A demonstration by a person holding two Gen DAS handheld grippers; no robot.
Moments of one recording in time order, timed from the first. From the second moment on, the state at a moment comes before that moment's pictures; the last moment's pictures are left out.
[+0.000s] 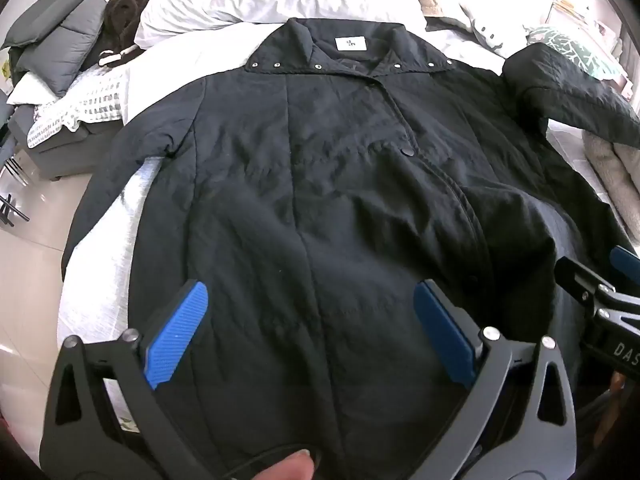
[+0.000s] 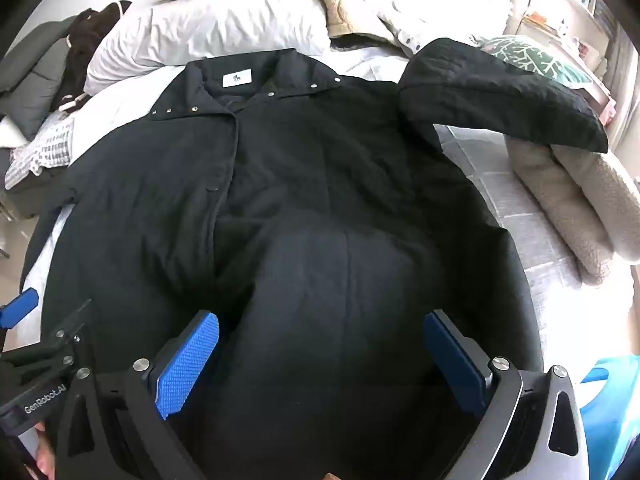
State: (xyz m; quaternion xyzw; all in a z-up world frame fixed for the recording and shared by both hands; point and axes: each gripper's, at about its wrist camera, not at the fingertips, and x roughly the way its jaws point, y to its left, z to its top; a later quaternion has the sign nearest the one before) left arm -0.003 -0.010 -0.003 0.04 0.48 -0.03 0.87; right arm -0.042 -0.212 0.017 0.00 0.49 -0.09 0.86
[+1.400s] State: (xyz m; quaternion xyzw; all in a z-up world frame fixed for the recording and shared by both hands) left arm -0.004 -0.012 -0.004 0.04 0.49 -0.04 0.87; right arm -0.043 -0.211 0.018 0.00 0.50 -0.09 0.86
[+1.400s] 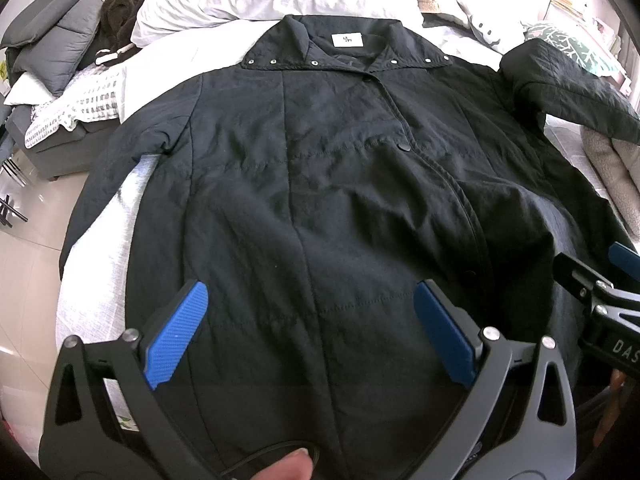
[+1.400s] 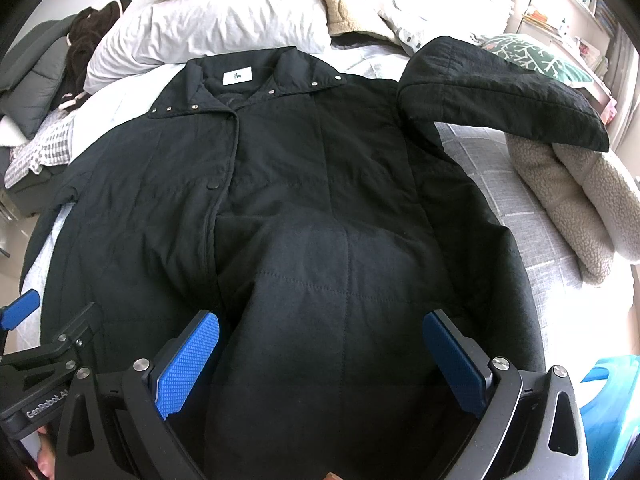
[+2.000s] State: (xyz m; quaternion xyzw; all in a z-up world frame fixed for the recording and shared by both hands) left arm -0.004 -0.012 -0.005 0.04 0.49 -0.04 0.87; right arm -0.043 -0.210 0.017 0.00 0.50 -0.09 0.86
